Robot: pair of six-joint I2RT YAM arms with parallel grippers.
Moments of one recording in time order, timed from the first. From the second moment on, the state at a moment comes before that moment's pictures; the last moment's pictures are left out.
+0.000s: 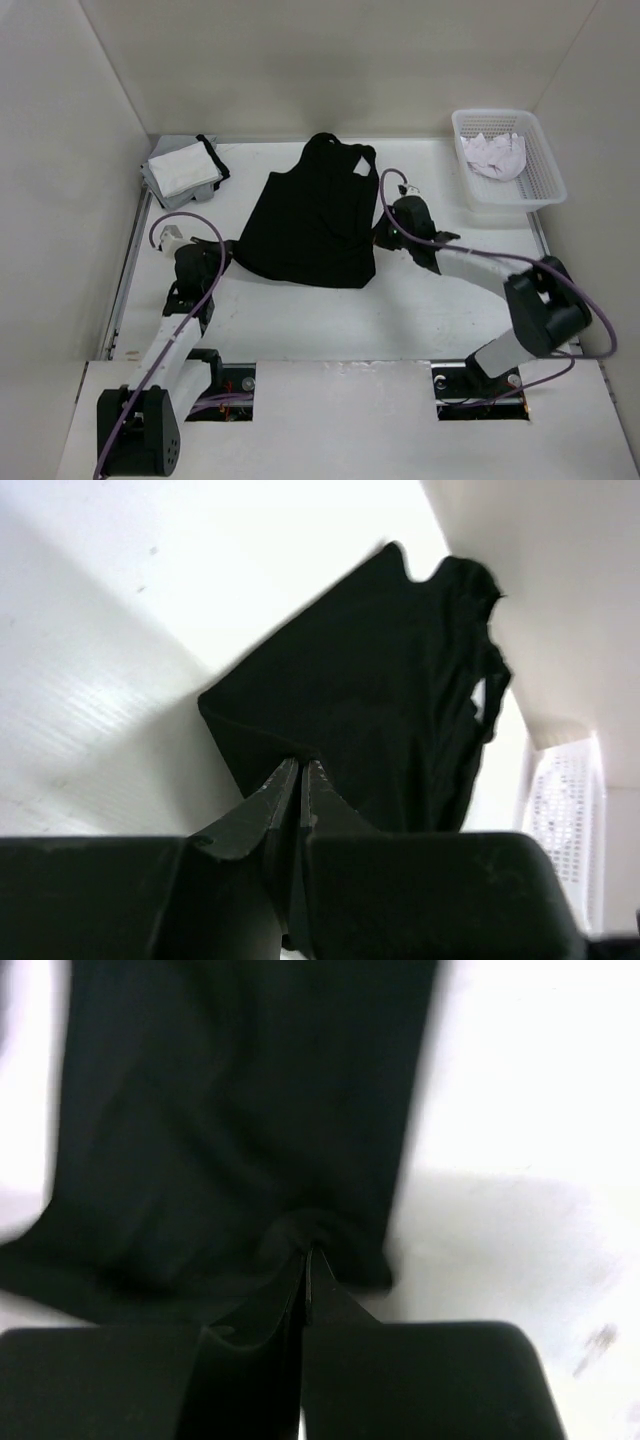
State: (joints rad) left arm -0.02 0.87 0.28 0.21 -0.09 -0.99; right arm 0.50 1.58 0.87 0.09 0.00 0.74
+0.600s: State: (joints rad) left arm -0.01 0.83 0.28 0.21 -0.10 -0.99; right arm 0.59 1.25 0.60 -0.05 -0.01 0.75
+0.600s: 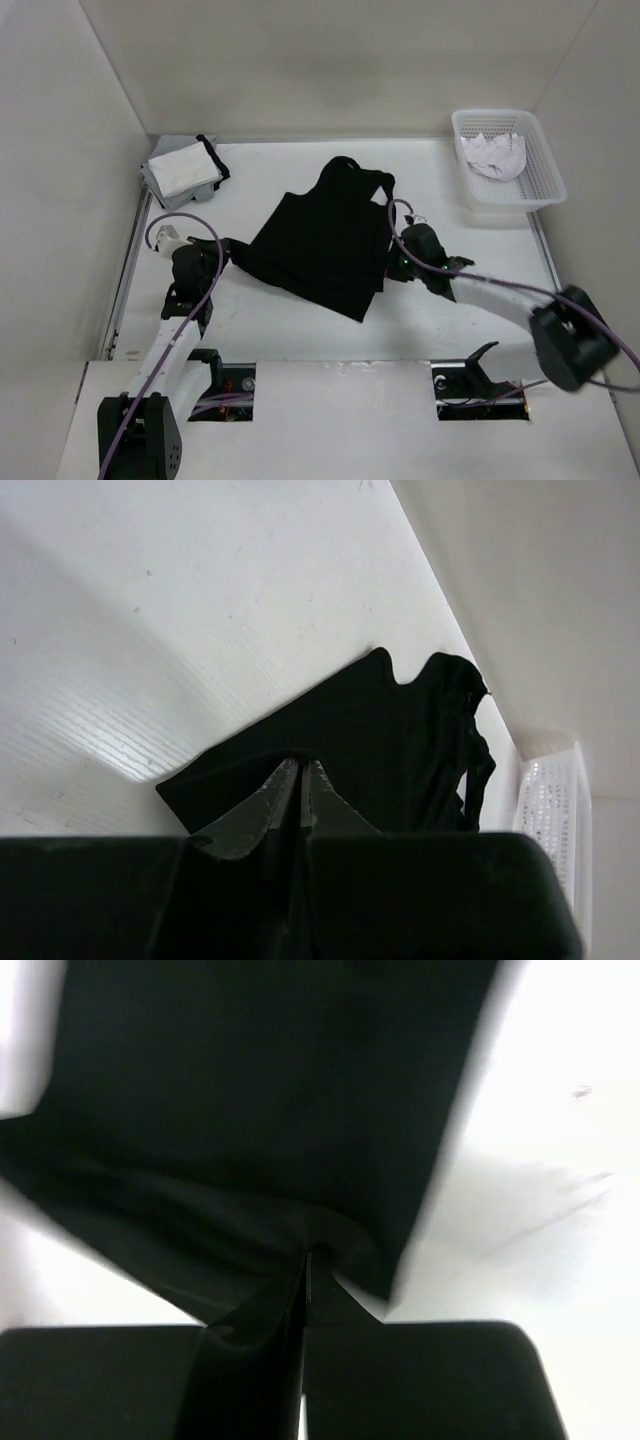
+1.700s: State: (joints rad) left arm -0.02 0.76 0.21 0.20 -0.08 -0.95; right arm 0.77 1.31 0.43 0.15 0.10 0.87
